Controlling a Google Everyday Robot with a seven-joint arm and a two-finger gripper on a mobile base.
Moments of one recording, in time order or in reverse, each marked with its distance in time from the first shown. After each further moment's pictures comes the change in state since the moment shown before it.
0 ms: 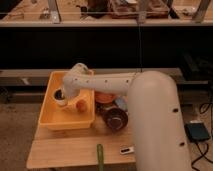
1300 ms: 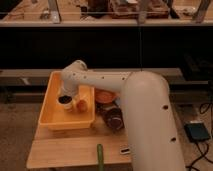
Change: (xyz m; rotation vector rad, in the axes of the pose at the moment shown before) arm 0.004 0.003 -0.005 0.011 -0.101 0.007
